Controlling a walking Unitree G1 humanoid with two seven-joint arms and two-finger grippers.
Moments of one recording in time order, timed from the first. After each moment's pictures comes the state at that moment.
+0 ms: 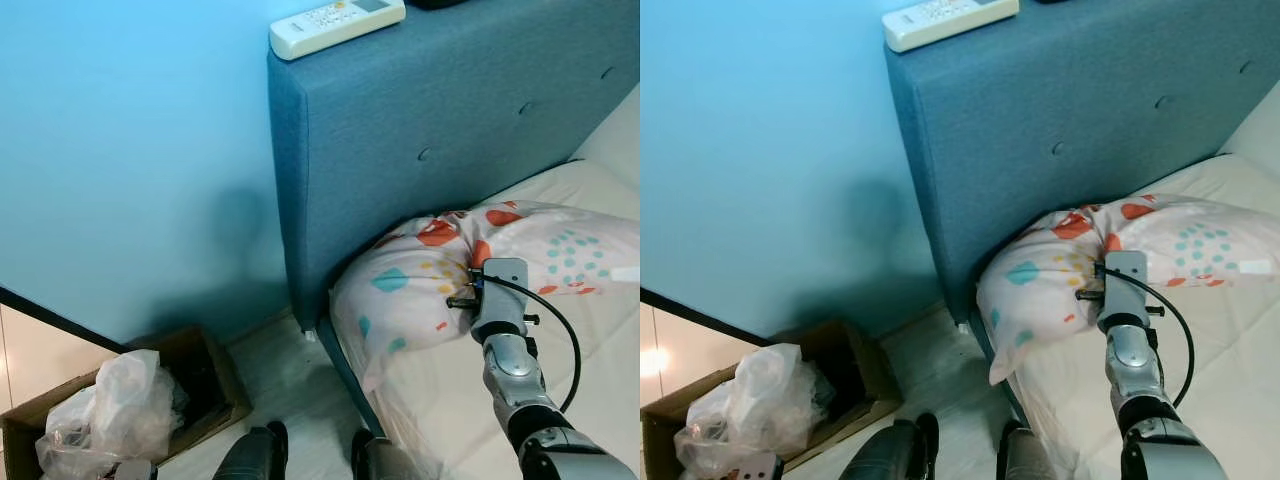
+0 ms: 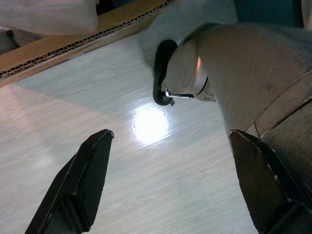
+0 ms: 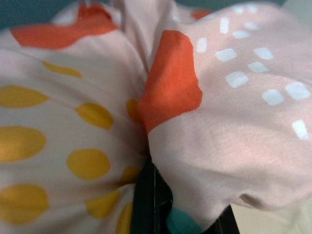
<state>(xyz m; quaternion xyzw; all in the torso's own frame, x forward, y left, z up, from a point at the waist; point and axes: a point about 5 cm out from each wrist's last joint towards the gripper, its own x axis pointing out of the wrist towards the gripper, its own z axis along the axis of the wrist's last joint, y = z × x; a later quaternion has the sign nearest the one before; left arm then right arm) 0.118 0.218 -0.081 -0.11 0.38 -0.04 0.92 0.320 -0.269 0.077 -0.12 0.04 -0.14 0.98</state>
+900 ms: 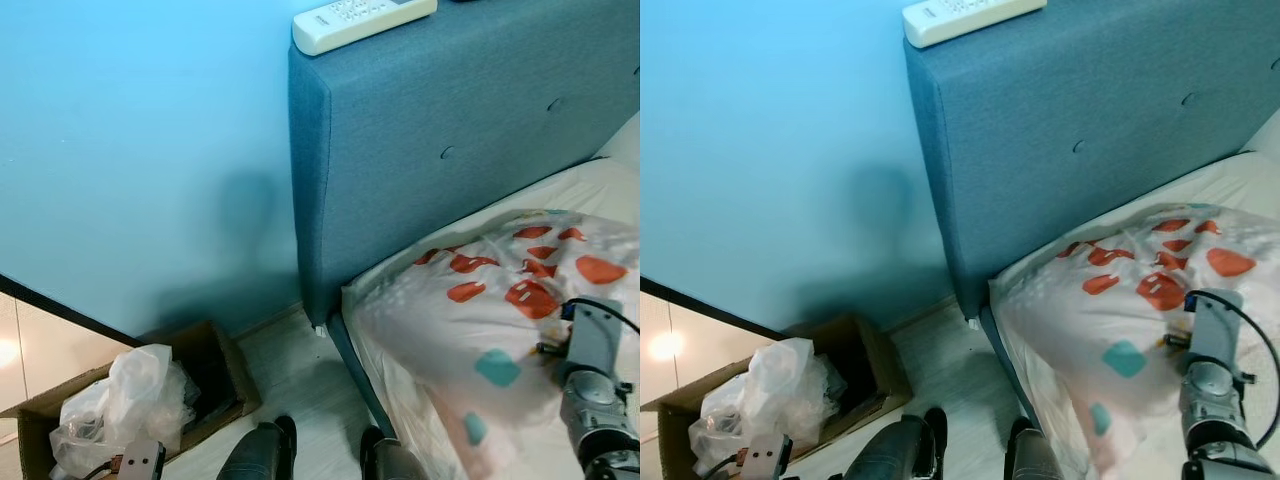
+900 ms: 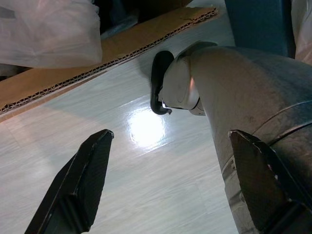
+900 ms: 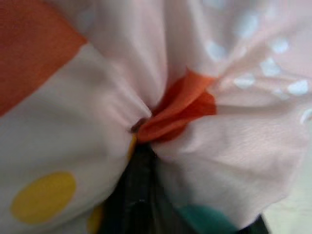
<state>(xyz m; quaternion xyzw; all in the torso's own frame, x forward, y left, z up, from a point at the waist) 0.138 0.211 -0.073 -0.12 0.37 -0.07 0.92 0.274 -0.349 0.053 -0.09 0.21 -0.32 0.92</state>
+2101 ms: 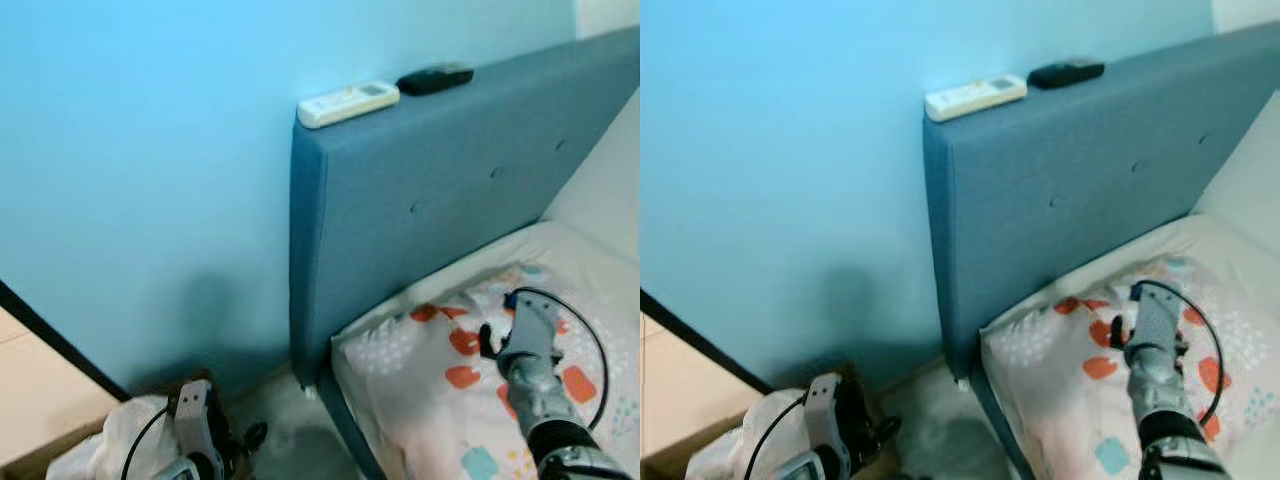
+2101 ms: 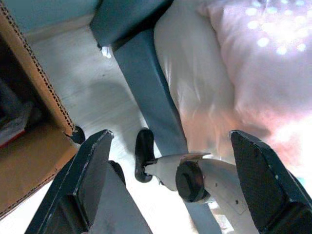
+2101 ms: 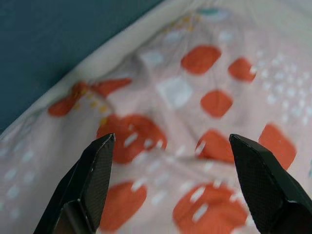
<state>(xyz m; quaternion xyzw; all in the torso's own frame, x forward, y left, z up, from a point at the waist) 0.213 0.158 -0.059 -0.23 0.36 -0.14 0.89 0.301 -0.283 0.040 -0.02 0.23 -0.21 0.95</state>
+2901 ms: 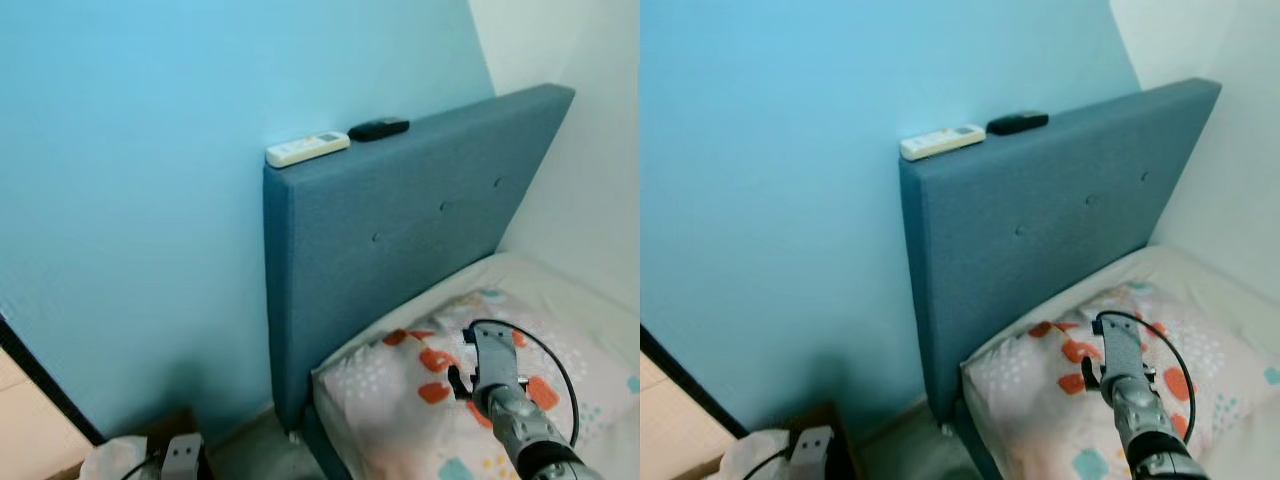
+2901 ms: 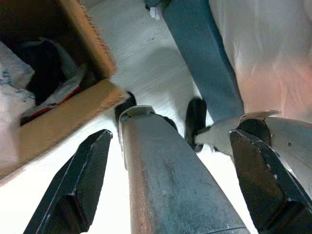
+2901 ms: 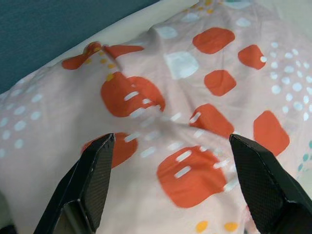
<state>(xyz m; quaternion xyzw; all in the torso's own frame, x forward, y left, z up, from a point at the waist) 0.162 0.172 -0.092 -0.13 0.48 -0.06 0.87 0.283 -0.267 0.008 -0.07 0.32 -0.10 0.94</state>
